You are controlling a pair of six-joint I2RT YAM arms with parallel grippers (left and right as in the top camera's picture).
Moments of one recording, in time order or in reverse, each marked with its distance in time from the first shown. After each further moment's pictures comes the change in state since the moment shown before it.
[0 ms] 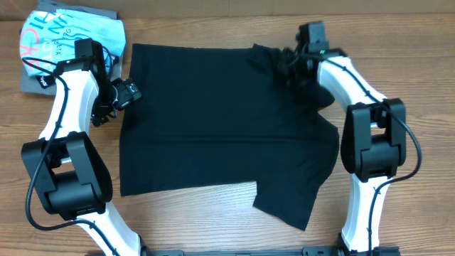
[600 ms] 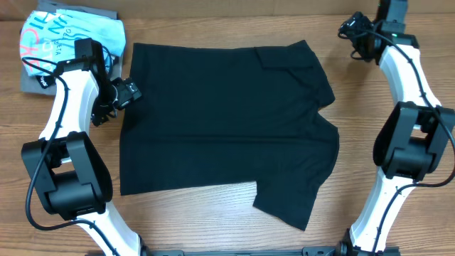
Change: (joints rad) left arm -0.002 0.000 0.000 0.011 0.000 0.000; right arm -0.314 0.006 0.155 0.005 0.121 0.029
